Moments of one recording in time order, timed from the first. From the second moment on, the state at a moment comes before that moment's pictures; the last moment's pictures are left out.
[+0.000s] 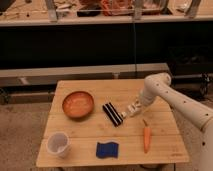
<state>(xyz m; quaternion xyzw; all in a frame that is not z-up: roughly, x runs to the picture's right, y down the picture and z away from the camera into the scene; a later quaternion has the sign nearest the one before) 0.227 0.123 0.901 -0.26 -0.14 -0.21 0.93</state>
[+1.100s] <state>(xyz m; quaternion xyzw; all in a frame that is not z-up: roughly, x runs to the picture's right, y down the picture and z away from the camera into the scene) 0.219 0.119 0.897 -0.25 -0.14 -0.21 0.94</state>
